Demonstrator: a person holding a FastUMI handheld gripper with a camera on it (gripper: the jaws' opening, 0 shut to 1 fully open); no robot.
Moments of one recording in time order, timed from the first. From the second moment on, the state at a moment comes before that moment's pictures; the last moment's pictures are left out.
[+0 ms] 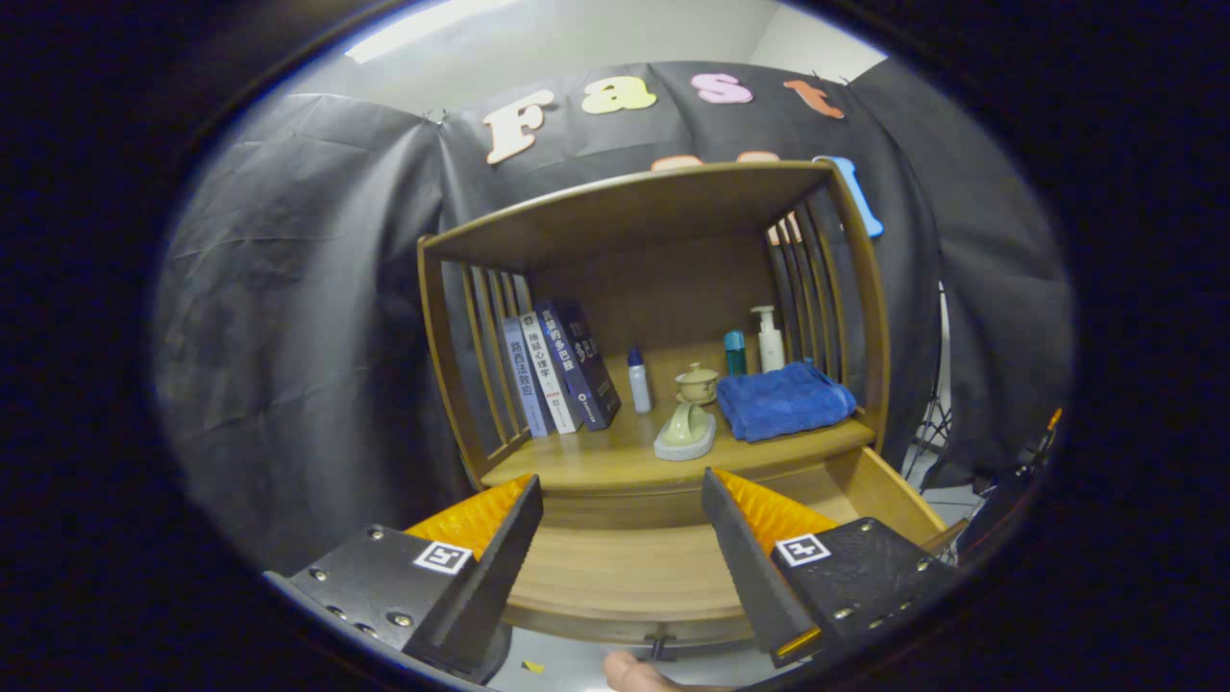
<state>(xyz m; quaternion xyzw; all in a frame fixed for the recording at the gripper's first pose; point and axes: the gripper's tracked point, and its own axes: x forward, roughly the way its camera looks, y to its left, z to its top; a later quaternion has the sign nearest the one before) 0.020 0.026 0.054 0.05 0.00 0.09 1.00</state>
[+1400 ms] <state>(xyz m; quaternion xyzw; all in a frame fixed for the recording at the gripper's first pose) 0.014 0.013 -0.147 -0.03 0.07 -0.01 1.00</state>
